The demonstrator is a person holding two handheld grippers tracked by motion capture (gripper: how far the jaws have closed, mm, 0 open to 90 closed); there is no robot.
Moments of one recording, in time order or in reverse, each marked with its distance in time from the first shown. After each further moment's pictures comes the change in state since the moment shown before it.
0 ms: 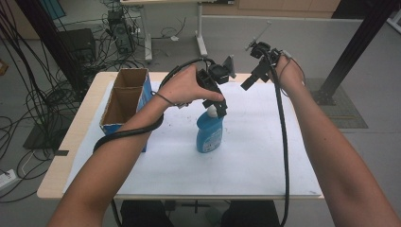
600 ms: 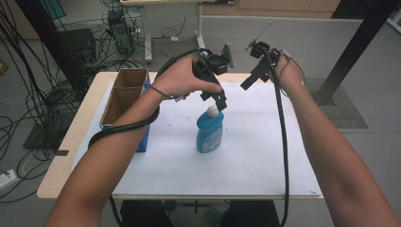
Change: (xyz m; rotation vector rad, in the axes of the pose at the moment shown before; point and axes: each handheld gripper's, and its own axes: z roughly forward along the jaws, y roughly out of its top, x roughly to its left) left arm 0.001 -0.001 -0.029 -0.060 -0.030 -0.003; right arm 0.001 0.001 -0.001 -0.005 -0.001 -0.006
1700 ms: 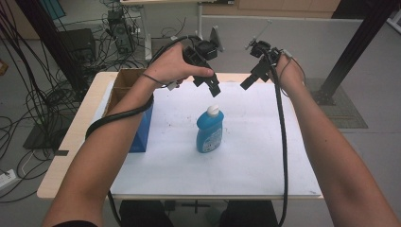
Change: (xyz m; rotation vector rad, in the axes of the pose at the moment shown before) left arm 0.031 -0.003 -0.023 -0.060 0.001 -0.076; right arm 0.005 0.001 -0.004 -0.014 -0.005 -0.013
